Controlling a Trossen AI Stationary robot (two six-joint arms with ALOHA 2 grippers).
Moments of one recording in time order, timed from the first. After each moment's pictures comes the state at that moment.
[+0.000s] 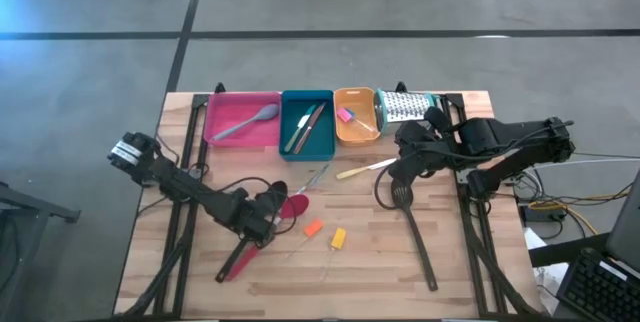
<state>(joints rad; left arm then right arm) -0.46 1.54 0.78 -0.66 -0.22 -1.08 0.21 1.36 1.60 -1.40 0.65 0.63</state>
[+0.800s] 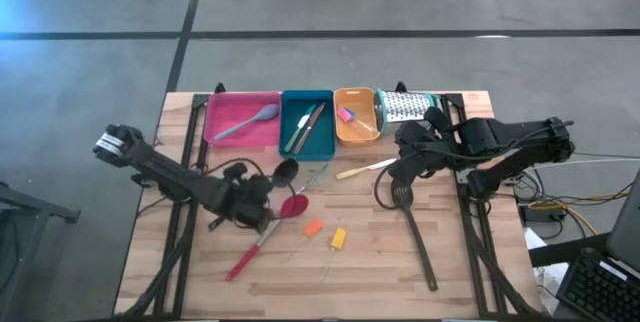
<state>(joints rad) -0.40 1.36 0.91 -0.90 -0.63 -0.87 0.21 1.36 1.59 -1.40 0.66 0.63</state>
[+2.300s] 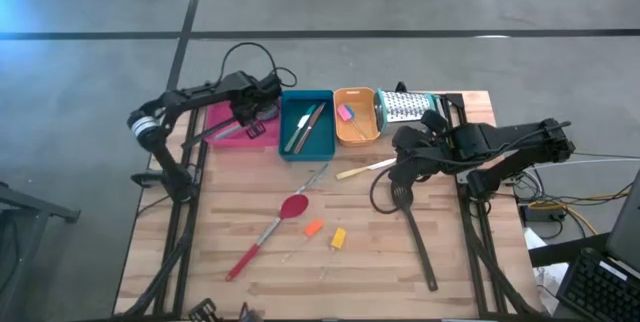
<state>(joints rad) 0.70 1.67 1.27 -1.16 -0.44 0.08 0.21 1.36 1.52 -1.39 0.67 0.59</state>
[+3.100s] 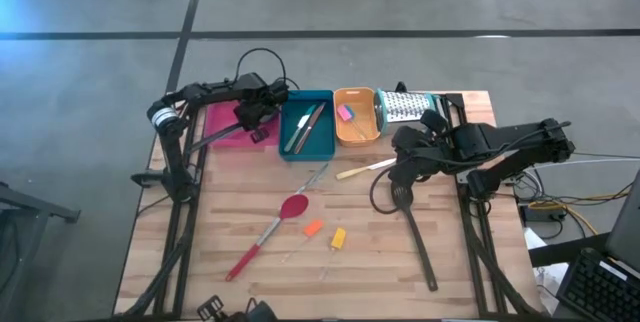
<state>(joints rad) 0.71 1.83 1.31 -1.21 -0.39 0.03 0.21 1.36 1.52 -1.39 0.67 0.58</state>
